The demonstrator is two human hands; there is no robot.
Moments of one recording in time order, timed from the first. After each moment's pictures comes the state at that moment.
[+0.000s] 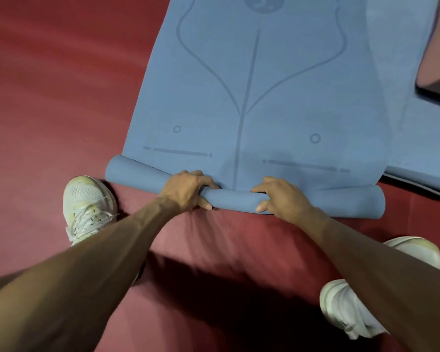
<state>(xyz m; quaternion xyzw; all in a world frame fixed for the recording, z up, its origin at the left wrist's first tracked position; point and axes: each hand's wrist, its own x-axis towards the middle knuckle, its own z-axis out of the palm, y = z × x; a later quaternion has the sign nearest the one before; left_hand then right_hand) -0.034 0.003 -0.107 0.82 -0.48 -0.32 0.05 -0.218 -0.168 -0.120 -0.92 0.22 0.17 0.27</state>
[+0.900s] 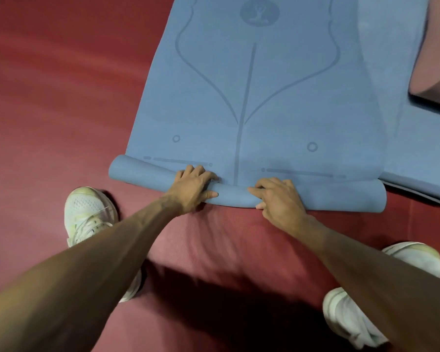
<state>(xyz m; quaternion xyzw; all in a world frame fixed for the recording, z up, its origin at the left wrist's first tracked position) -0.023 -0.008 -0.113 0.82 -0.50 -0.29 0.05 -0.212 -0.159 -0.121 -0.97 0.18 0.07 0.13</state>
